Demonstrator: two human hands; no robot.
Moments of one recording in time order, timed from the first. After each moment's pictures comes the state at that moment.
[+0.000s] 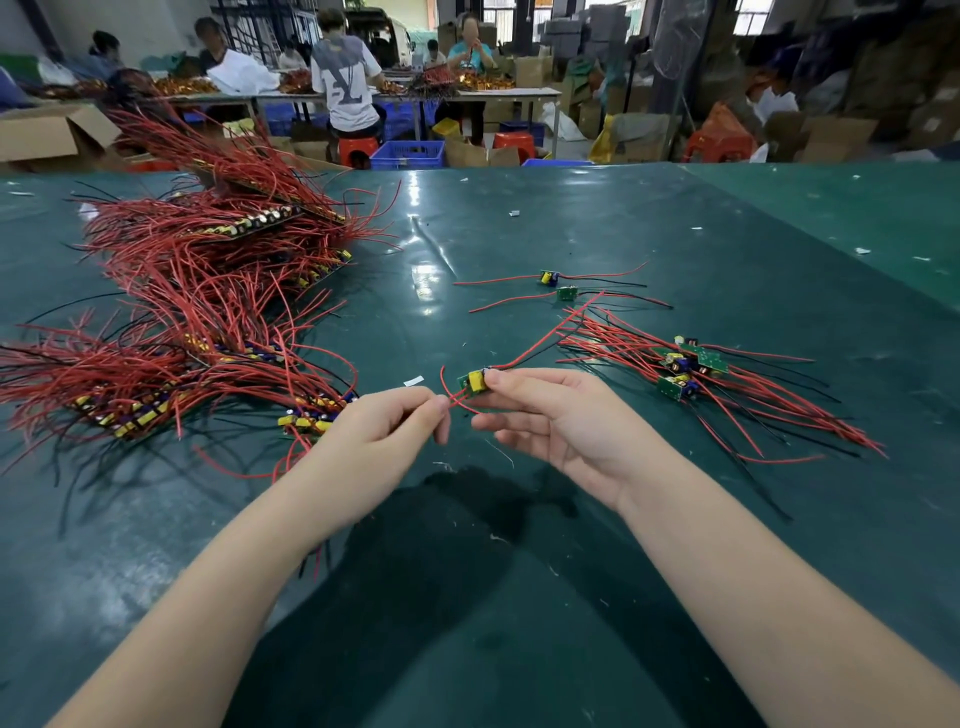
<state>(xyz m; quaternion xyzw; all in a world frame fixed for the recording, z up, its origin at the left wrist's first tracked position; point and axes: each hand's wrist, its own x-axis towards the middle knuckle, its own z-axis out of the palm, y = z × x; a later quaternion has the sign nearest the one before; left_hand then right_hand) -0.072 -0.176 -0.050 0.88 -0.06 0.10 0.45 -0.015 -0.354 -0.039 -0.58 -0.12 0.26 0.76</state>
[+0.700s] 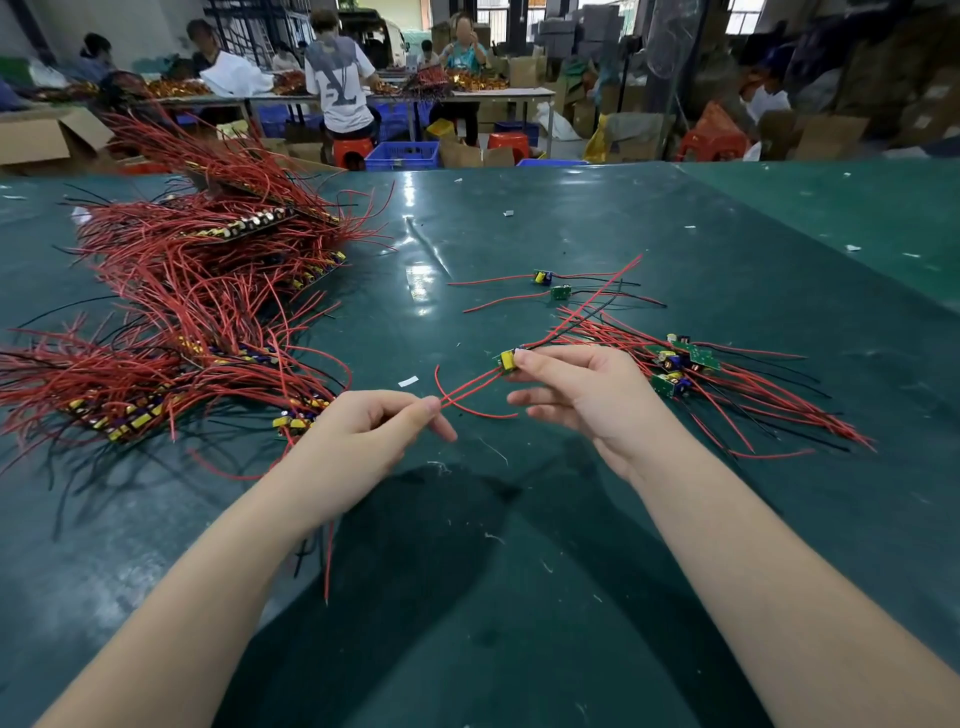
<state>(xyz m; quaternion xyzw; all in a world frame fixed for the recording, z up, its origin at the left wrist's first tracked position) -0.075 -0.176 -0.043 0.85 -0.03 0.05 0.52 0.002 -0.369 -0.037 -0.65 -0.10 0.13 0.74</state>
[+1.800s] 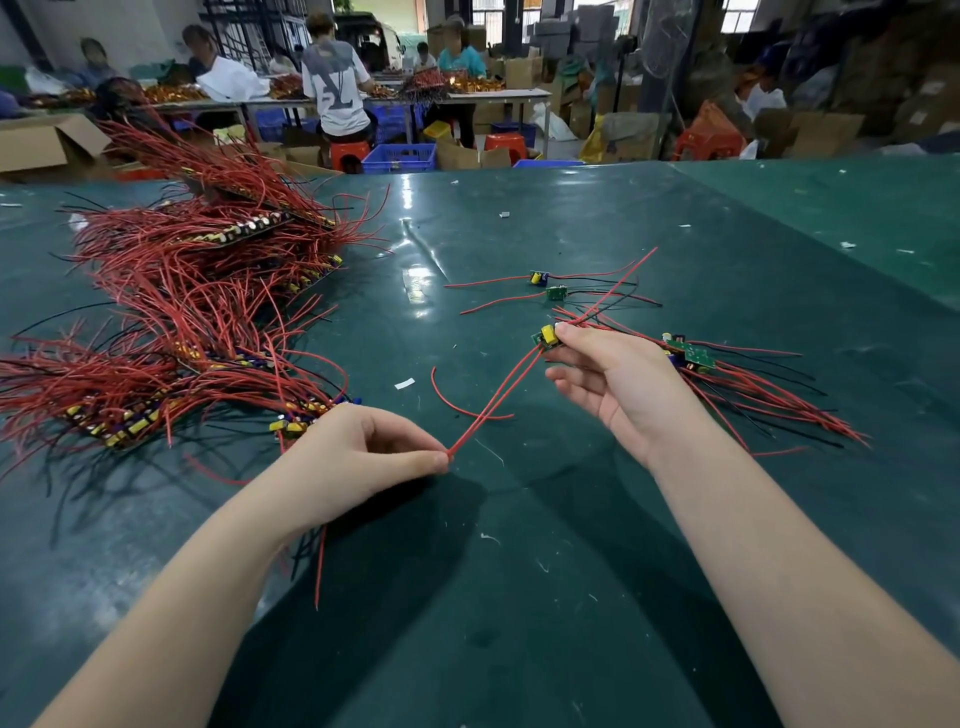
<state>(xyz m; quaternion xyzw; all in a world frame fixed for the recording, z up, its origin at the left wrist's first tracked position) -0.075 -0.168 -0.046 0.86 0.01 -0.03 0.50 0.016 -0.386 -0.032 -0.59 -0.02 0.10 0.80</state>
